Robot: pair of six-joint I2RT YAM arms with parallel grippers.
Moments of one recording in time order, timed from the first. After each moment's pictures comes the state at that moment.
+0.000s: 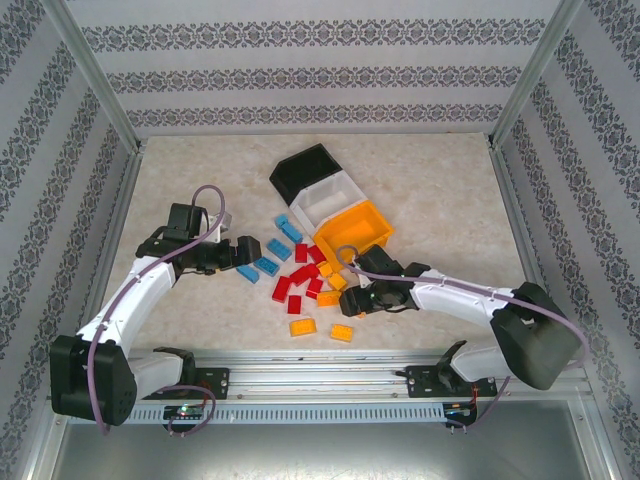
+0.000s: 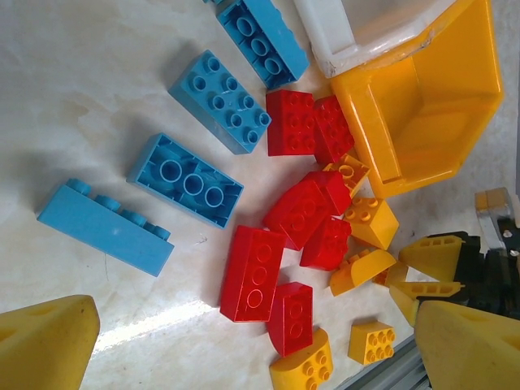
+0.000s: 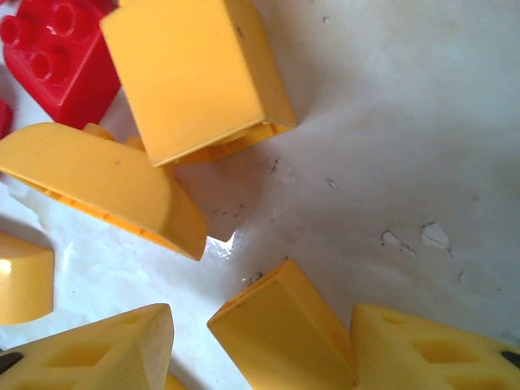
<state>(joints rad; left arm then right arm) -0.11 1.16 0.80 -0.65 0.55 -0.37 0.73 1.35 0.62 -0.43 -0.21 0.47</state>
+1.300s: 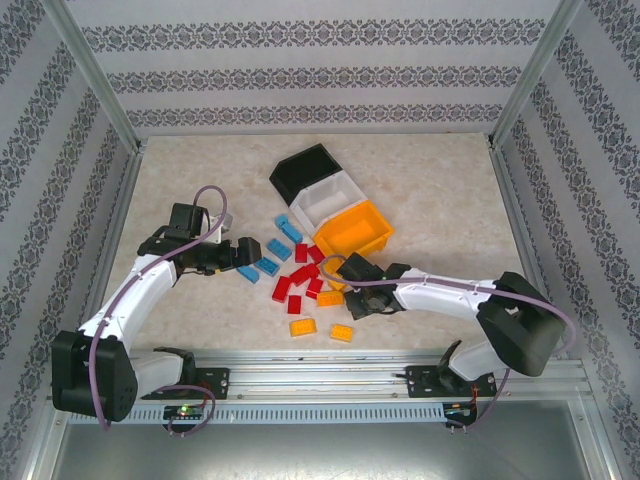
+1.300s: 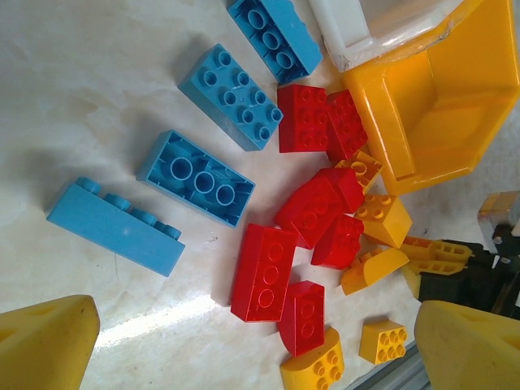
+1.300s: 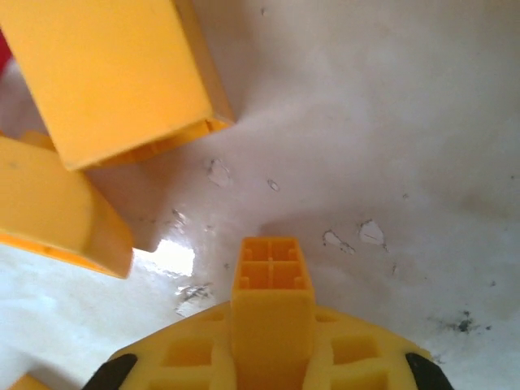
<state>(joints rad) -0.11 1.18 0.80 -0.66 0.54 -0.35 0.85 1.43 0.70 -0.54 0.07 0.50</state>
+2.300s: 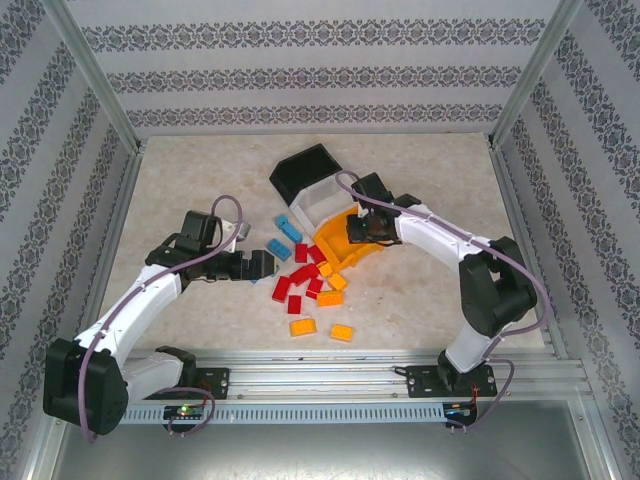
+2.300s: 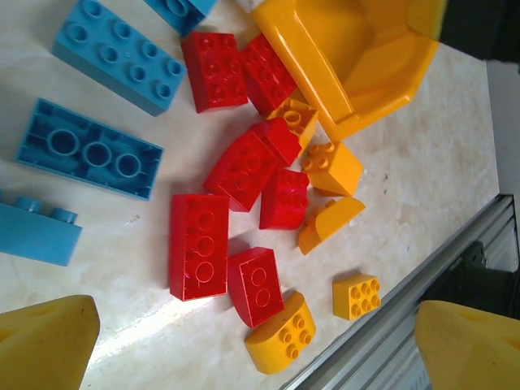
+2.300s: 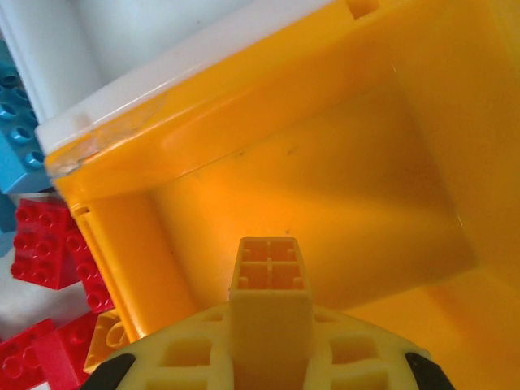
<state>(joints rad) -0.25 1.12 0.75 -0.61 0.60 -0.32 0.49 1.70 1.20 -0.62 -0.06 0.42</state>
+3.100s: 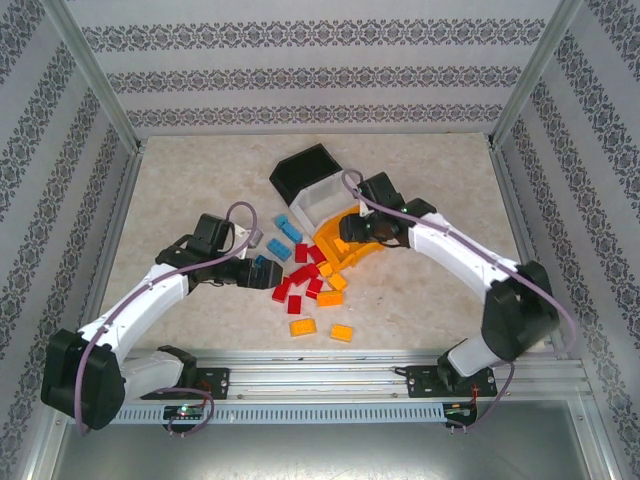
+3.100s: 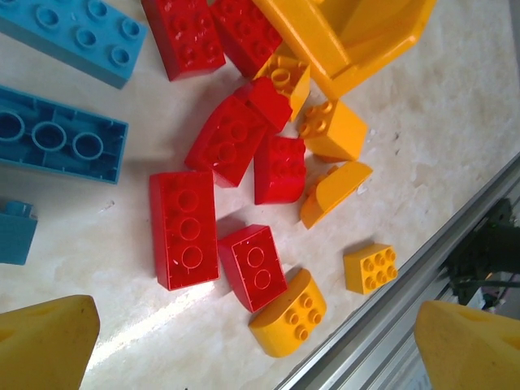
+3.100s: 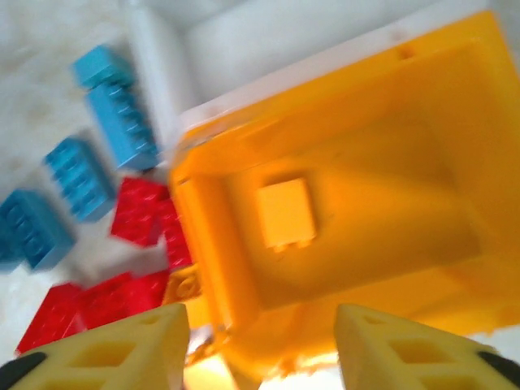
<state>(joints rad) -0.34 1.16 0.75 -0.63 0.55 -0.26 0.56 1.50 1.15 -0.64 -0.09 0.40</state>
